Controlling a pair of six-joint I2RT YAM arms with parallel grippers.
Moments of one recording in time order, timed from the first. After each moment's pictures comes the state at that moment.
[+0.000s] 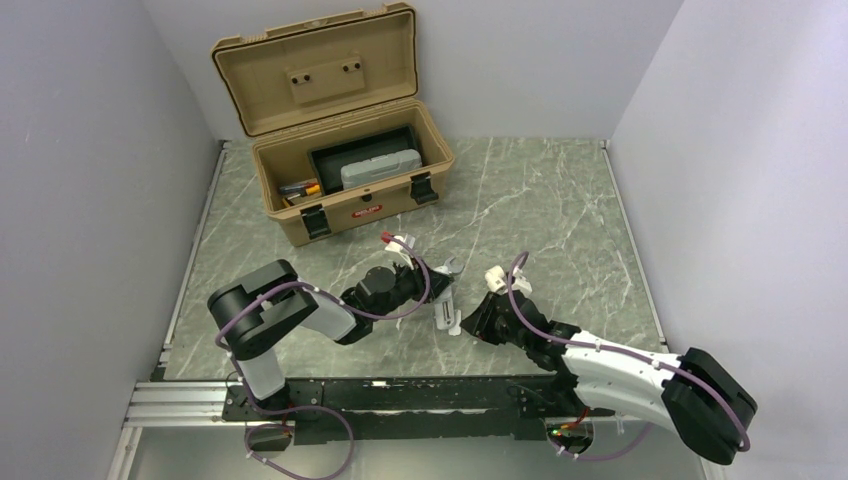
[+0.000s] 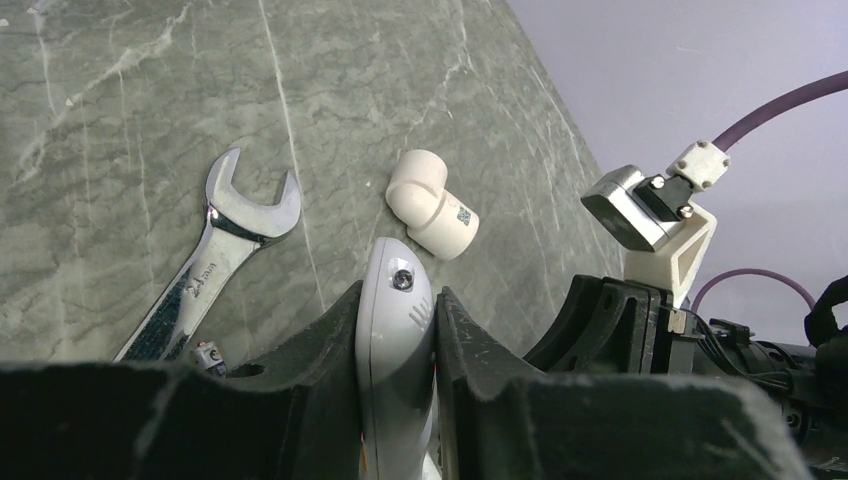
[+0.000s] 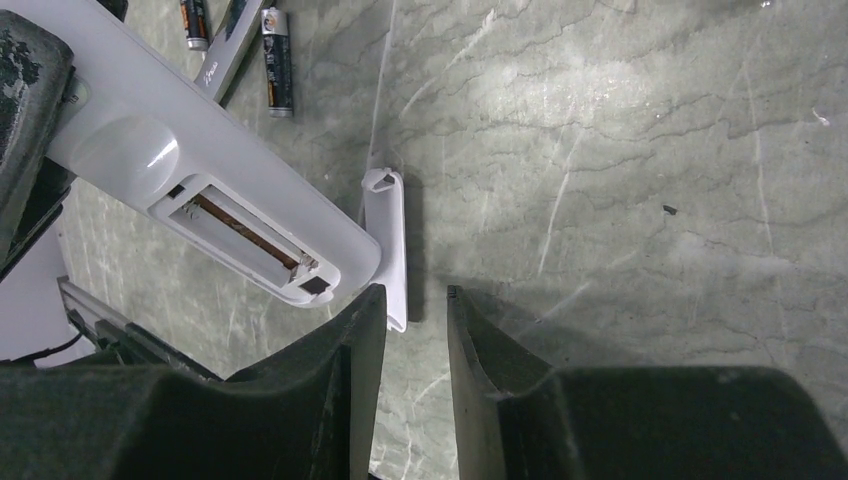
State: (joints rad) left arm -0.94 1.74 0.50 1.11 -0.06 -0.74; right arm 0.82 0.94 0.16 0.08 0.11 1.06
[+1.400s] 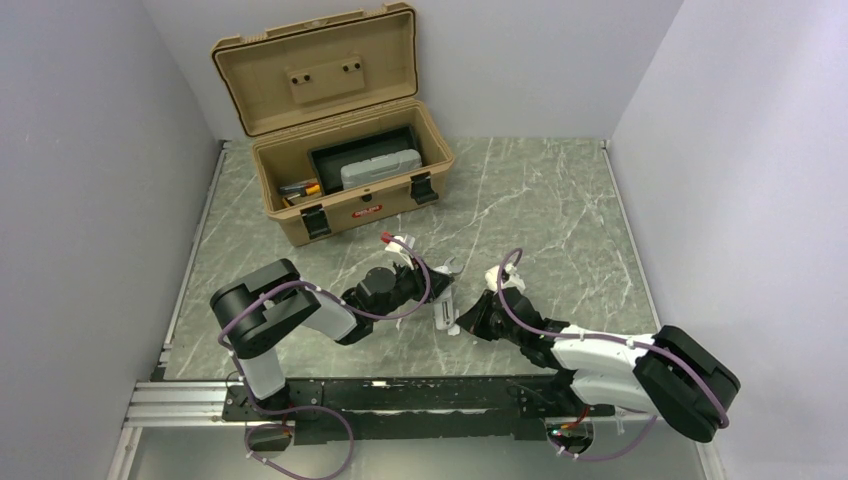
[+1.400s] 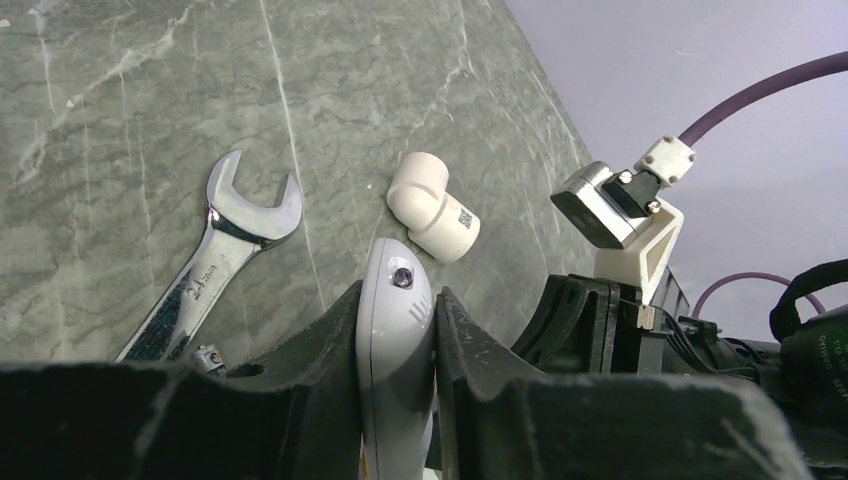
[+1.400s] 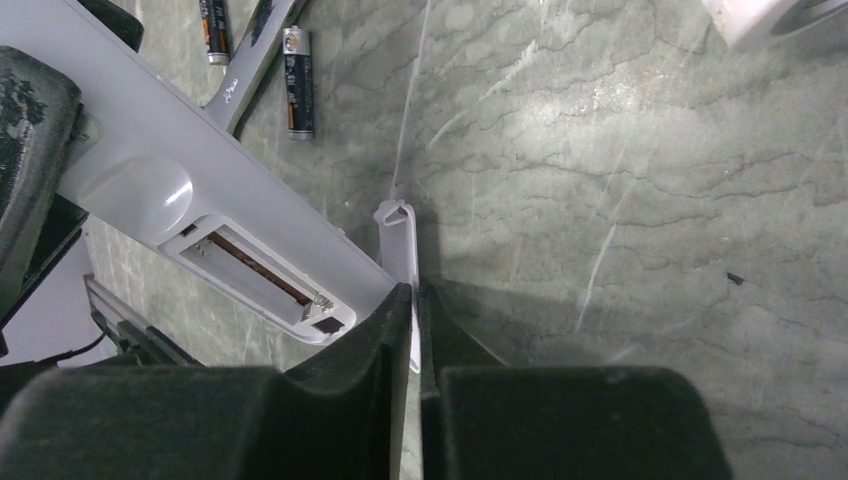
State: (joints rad) left arm -0.94 1.75 0.50 1.13 -0.06 -0.75; right arm 0.80 1.11 0.15 0.30 0.06 1.06
